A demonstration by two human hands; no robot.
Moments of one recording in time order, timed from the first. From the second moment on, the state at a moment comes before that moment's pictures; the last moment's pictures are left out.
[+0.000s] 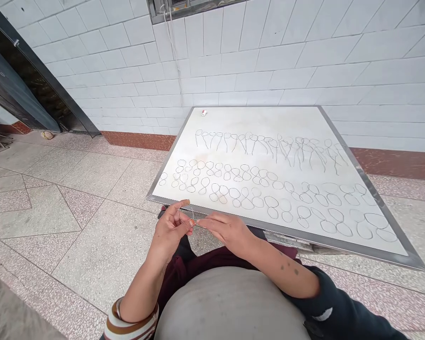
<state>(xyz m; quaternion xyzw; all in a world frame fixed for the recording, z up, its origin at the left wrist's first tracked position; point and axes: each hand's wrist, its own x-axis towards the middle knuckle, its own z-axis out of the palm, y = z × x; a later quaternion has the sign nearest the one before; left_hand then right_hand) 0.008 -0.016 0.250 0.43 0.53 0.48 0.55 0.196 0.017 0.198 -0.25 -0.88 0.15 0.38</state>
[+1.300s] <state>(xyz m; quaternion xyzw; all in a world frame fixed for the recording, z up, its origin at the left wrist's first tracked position) 0.002 -0.023 0.249 0.48 0.56 0.41 0.53 0.217 0.021 0.208 -0.26 -0.87 0.24 0.34</state>
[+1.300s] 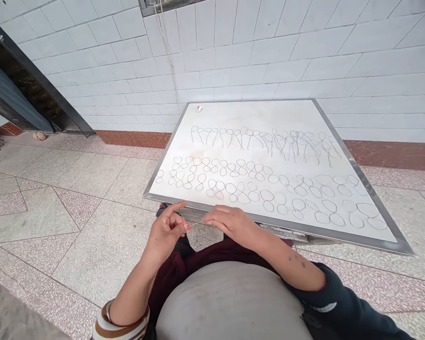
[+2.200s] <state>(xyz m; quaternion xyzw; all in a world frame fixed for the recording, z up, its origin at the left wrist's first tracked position) -0.001 -0.020 0.255 0.50 0.55 0.41 0.54 0.224 0.022 0.214 -0.25 -0.87 0.22 0.36</state>
